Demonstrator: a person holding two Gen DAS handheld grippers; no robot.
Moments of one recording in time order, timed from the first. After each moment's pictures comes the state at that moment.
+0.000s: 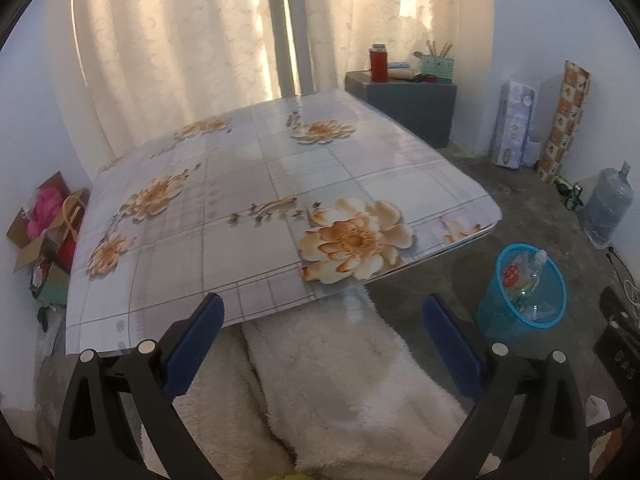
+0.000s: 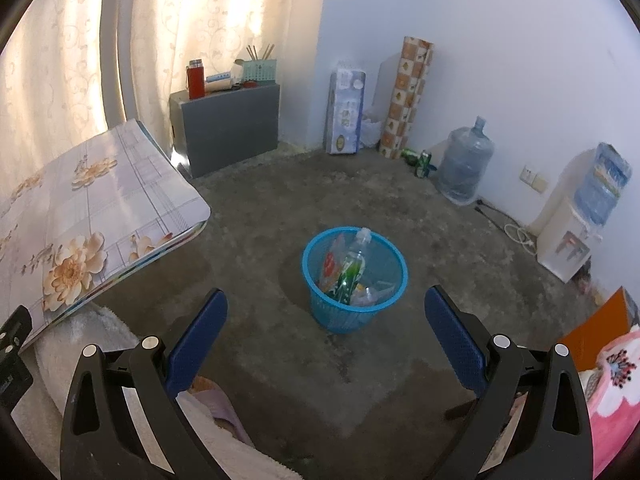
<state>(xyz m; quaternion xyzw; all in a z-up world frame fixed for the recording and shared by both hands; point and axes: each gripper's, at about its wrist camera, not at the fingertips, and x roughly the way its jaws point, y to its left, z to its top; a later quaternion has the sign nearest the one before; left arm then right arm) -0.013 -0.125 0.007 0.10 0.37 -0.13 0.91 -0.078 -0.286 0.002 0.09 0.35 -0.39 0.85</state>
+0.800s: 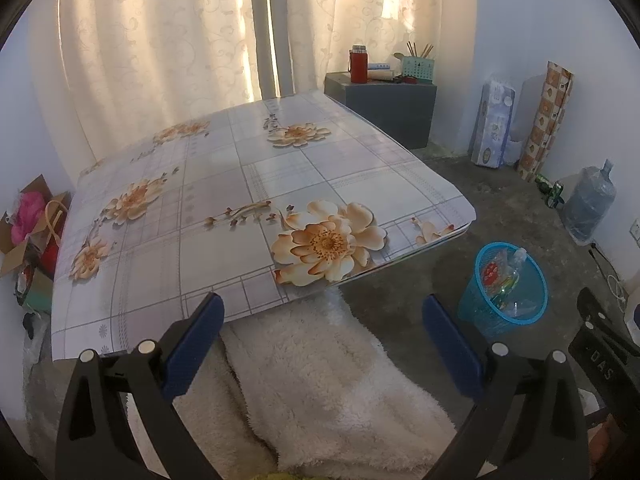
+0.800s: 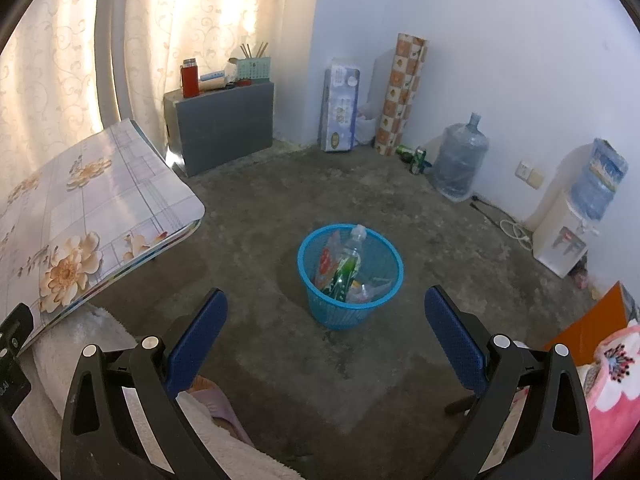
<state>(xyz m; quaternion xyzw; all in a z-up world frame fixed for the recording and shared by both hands) -0.014 -0.132 0.010 0.09 0.38 -0.16 0.91 -0.079 -0.284 0.001 0.09 0.35 -0.40 0.84</state>
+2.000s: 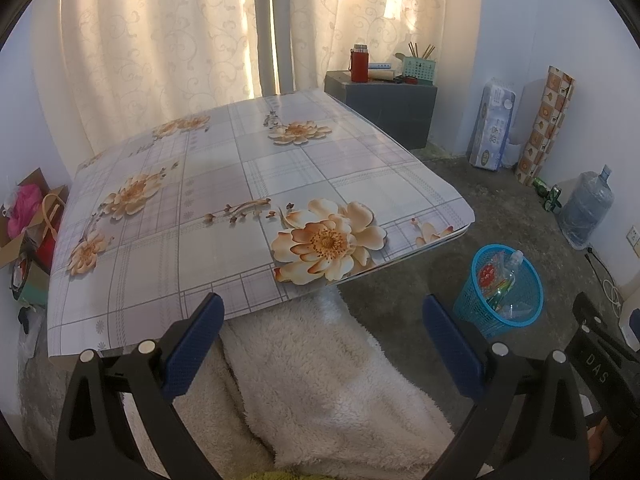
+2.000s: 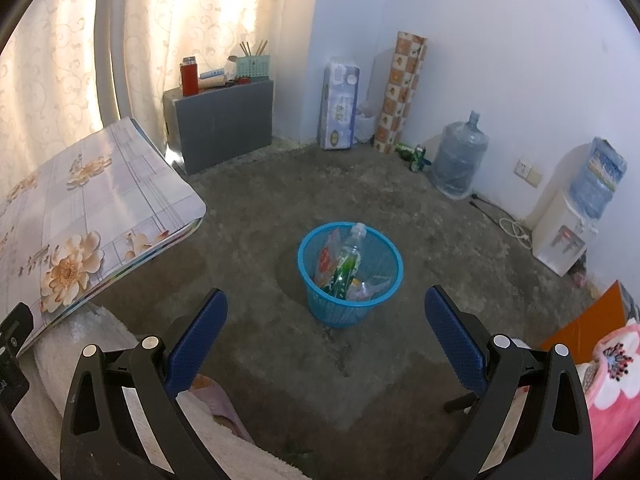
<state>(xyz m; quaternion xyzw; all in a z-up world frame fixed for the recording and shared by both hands) -0.014 -0.129 0.010 0.08 0.38 -0.16 0.91 -0.081 -0.283 0.006 0.10 0.35 -0.40 0.84</state>
